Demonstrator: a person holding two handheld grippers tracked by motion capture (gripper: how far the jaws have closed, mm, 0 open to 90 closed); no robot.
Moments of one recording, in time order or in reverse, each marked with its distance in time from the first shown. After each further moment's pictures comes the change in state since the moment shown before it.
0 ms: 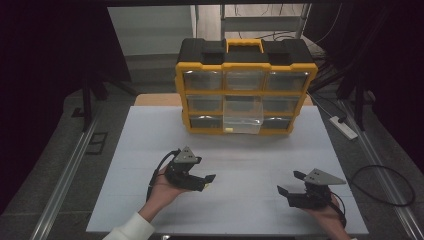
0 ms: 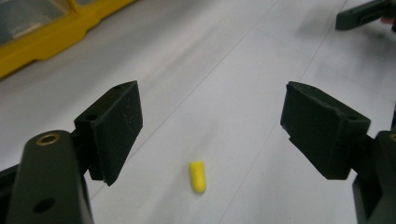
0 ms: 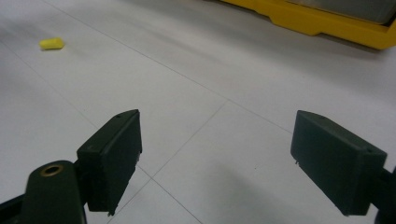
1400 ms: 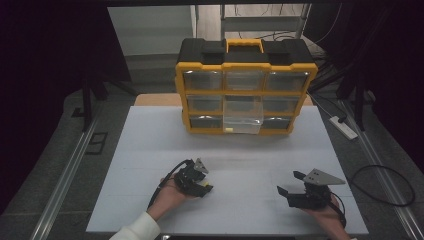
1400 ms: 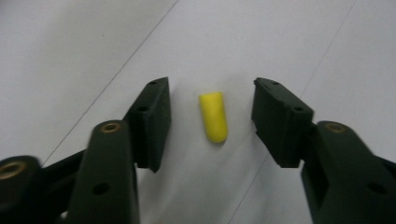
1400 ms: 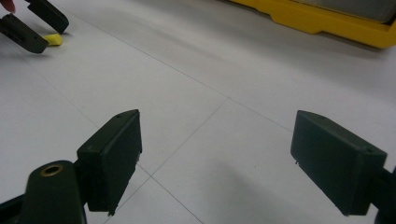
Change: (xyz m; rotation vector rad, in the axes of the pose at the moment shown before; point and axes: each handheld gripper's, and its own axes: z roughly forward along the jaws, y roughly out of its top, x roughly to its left) left arm 0.004 -0.023 0.053 0.322 0.018 0.075; right arm 0.000 0.000 0.001 0.006 -0.002 -0.006
